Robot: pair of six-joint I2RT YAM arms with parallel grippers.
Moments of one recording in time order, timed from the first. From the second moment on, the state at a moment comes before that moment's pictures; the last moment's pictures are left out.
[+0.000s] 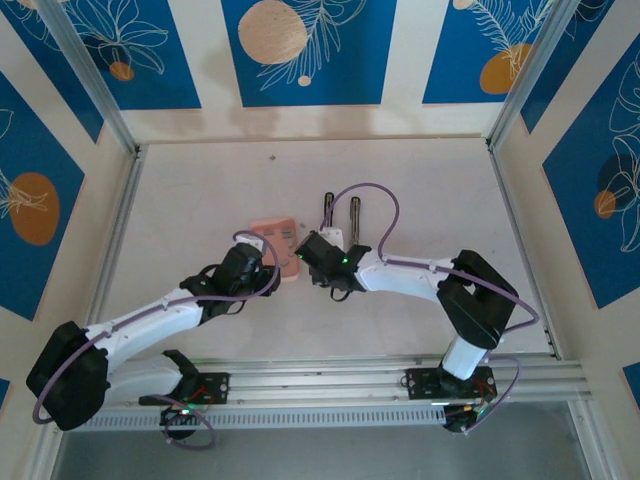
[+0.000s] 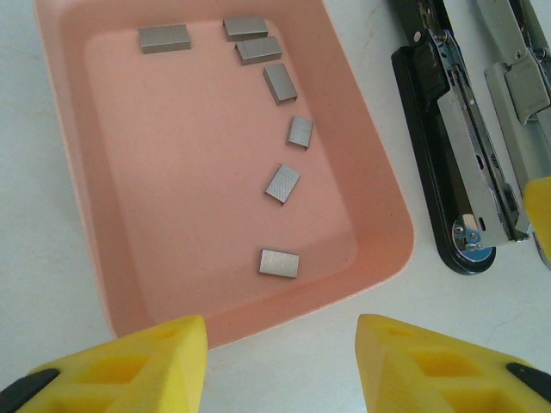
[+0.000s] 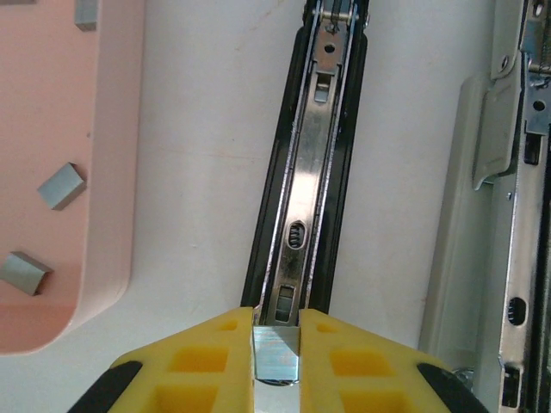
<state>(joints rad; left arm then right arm) -0.70 1.13 0.57 -0.25 -0.15 -0.52 0.95 1.68 1.05 -0.46 0.38 0.78</state>
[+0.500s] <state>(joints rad) -0.70 1.13 0.57 -0.25 -0.15 -0.52 0.96 1.67 1.04 -0.43 0.39 0.78</state>
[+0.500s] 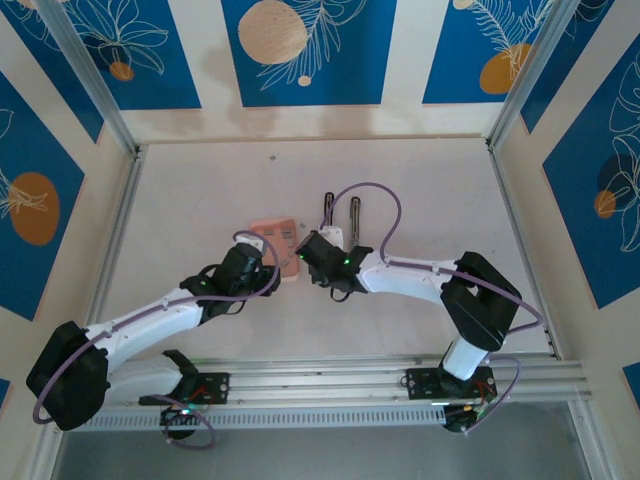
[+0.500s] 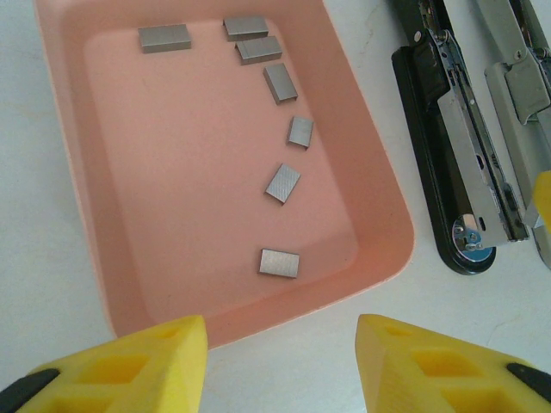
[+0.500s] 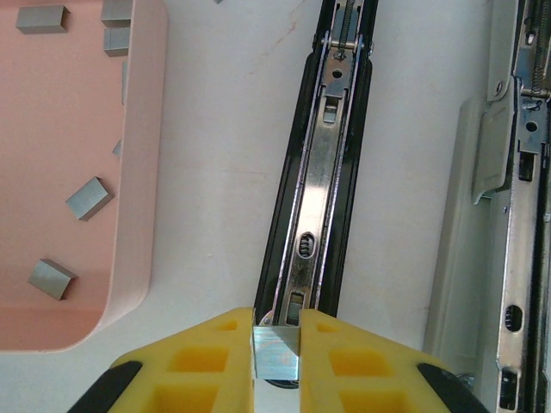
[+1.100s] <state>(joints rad) -0.70 1.13 0.57 -0.25 -0.15 -0.52 0.96 1.69 1.04 -0.44 0.38 0.78</state>
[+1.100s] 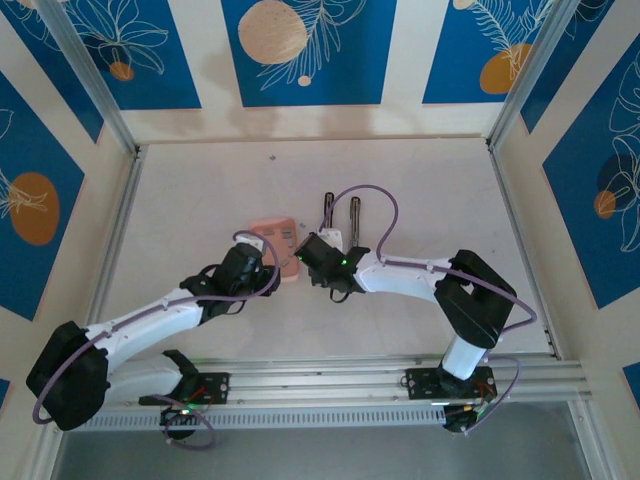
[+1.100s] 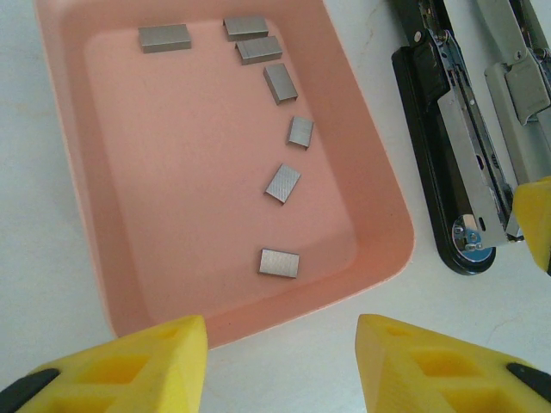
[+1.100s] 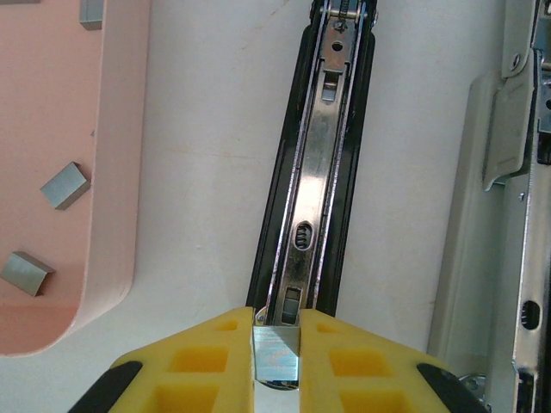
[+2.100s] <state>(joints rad) -0.70 1.13 0.57 -0.25 -0.15 -0.52 0.99 1.70 1.00 -0.39 0.44 0.82</state>
